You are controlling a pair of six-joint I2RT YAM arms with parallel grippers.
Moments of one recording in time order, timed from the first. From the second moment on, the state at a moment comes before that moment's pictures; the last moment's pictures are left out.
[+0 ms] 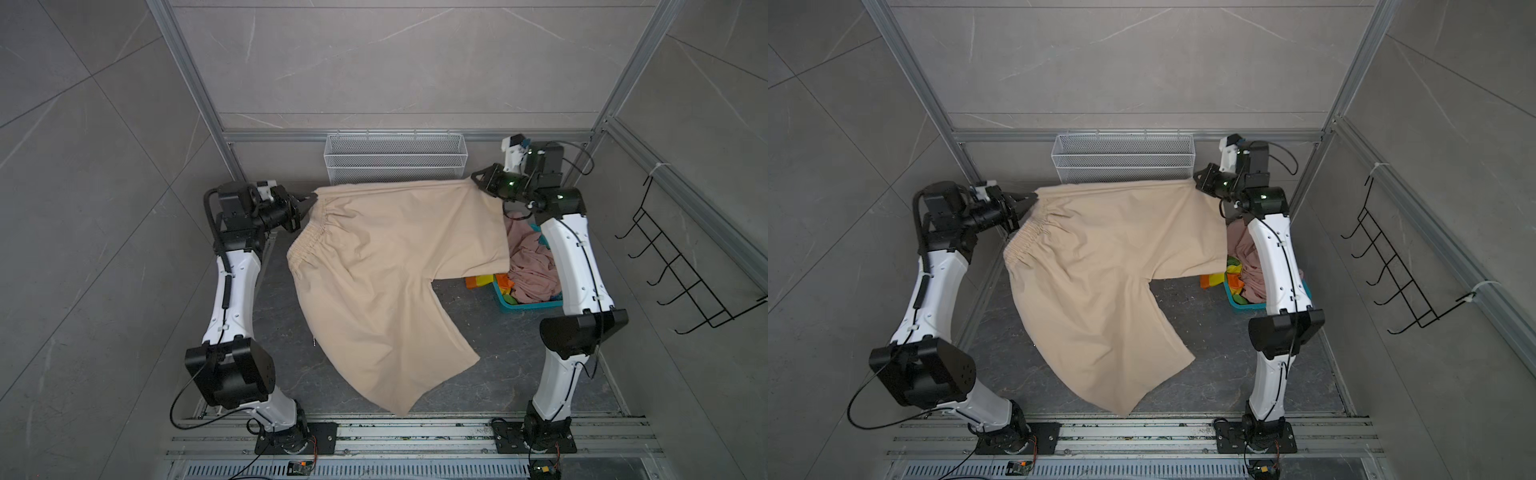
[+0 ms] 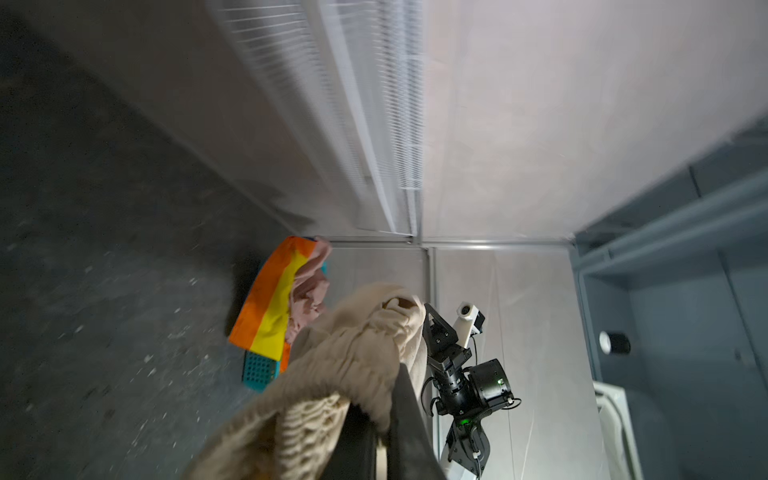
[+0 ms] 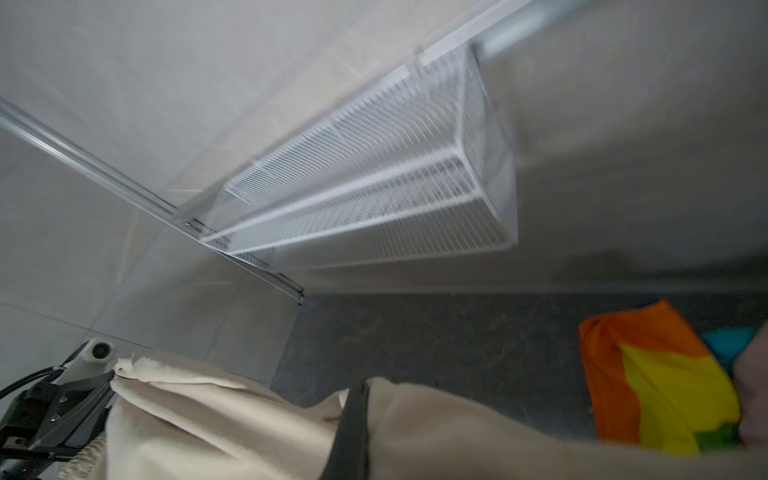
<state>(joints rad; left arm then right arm) 0.17 1.66 1.65 -0.29 0.95 -1.31 0.13 2.03 2.44 -0.81 -0.42 0.50</state>
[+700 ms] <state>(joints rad) 0.17 1.62 1.60 0.04 1.06 -1.30 0.11 1.56 1.85 -0.55 -0.48 0.55</state>
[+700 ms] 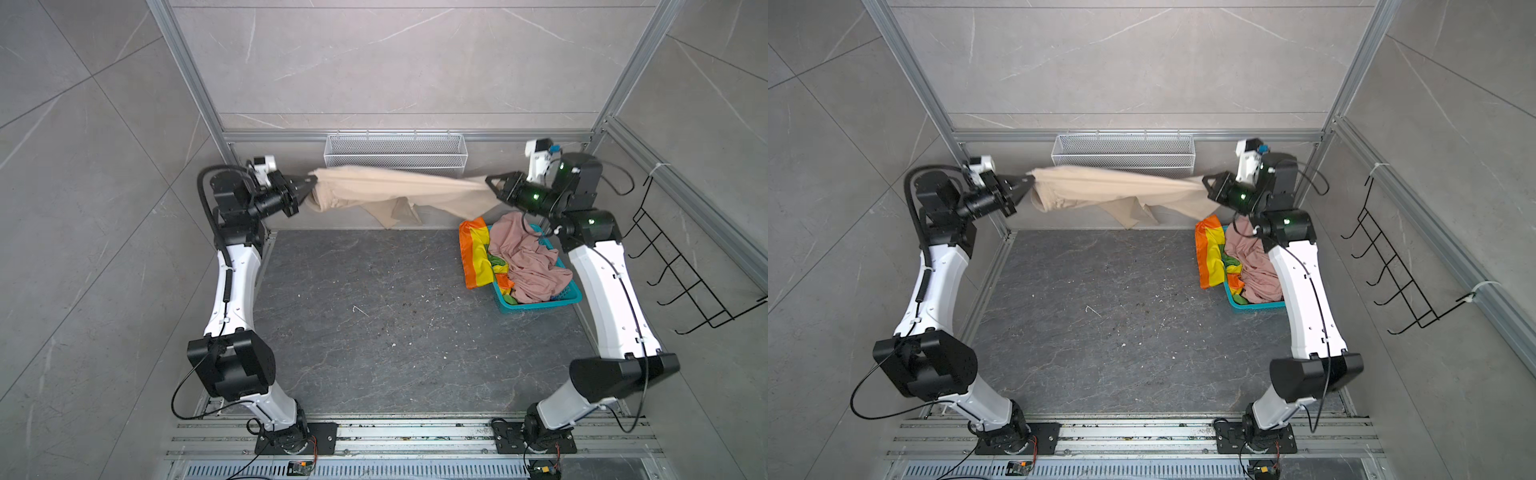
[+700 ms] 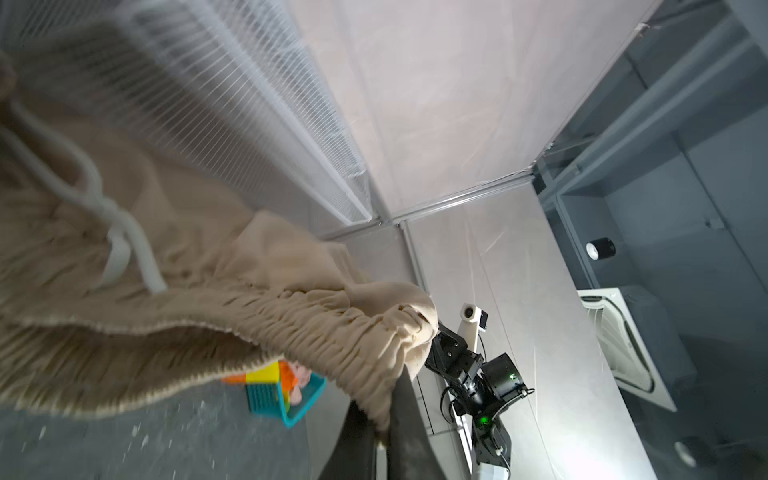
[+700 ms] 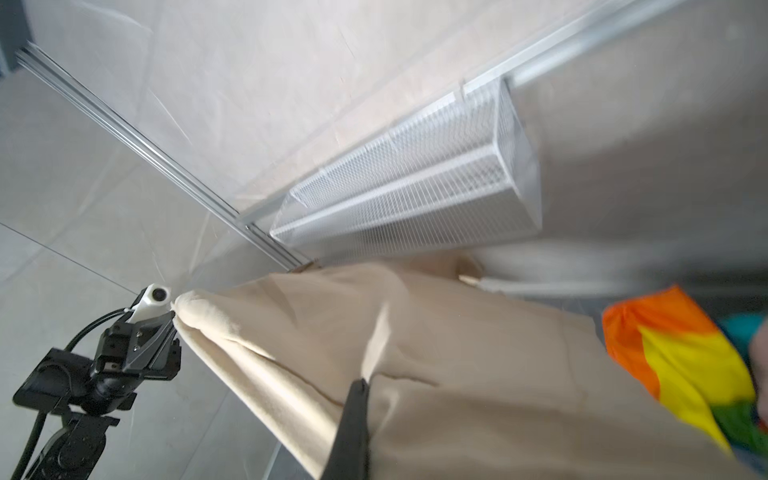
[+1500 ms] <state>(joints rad) 0.27 0.97 0.49 -0.51 0.75 -1.04 0.25 1.35 0.75 -0.49 -0.36 0.54</state>
